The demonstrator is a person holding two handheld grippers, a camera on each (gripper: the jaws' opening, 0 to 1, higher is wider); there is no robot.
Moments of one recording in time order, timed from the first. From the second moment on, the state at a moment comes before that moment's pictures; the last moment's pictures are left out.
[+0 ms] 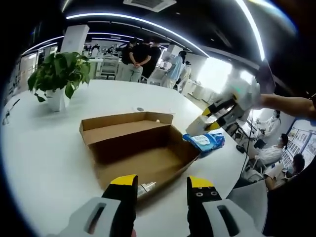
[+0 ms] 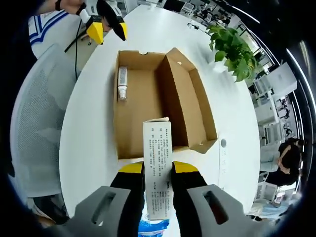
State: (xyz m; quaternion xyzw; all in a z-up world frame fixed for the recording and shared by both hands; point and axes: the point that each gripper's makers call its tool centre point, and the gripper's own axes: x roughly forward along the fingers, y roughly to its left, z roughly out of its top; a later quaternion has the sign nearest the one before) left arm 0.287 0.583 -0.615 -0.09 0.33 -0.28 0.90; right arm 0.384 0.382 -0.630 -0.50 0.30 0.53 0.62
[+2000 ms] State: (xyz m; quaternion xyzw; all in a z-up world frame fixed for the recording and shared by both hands) left arm 0.307 0.516 -0.620 -0.05 0.37 -0.32 0.87; right arm 0.337 0.089 -0.674 -0.43 0.46 0.38 0.68
